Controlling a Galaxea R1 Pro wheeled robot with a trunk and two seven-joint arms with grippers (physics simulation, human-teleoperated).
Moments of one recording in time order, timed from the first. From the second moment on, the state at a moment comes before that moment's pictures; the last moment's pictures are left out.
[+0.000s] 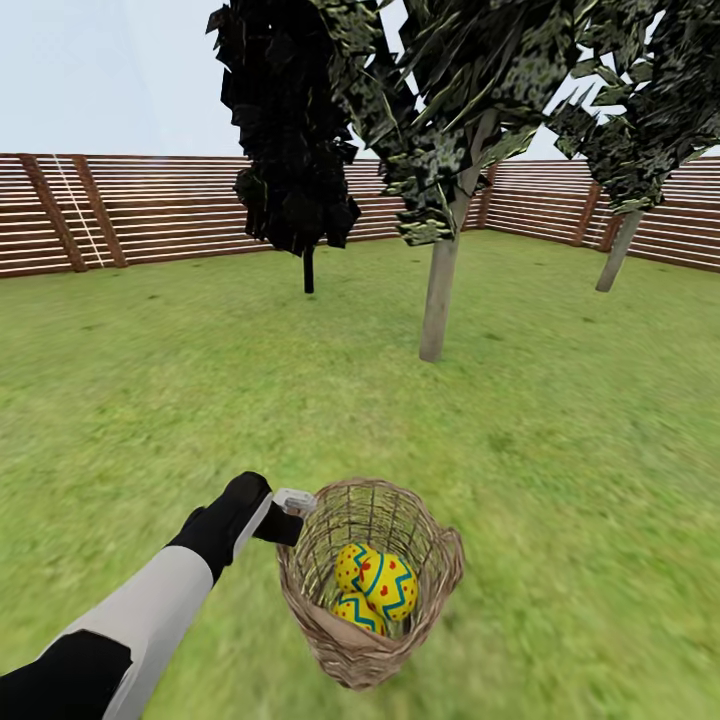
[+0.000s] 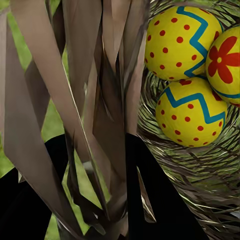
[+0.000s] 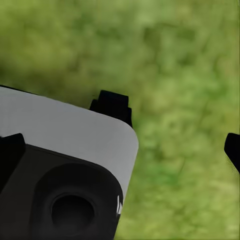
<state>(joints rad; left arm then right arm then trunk) -0.86 -0.03 -0.27 -0.60 0.04 0.98 -0.19 -0.32 -0.07 -0.30 0.03 0.54 0.00 0.10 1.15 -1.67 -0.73</state>
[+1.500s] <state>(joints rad) -0.86 -0.03 -0.27 -0.60 0.05 0.98 -0.20 -0.32 -0.07 -0.30 0.03 0.54 0.00 0.11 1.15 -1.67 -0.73</state>
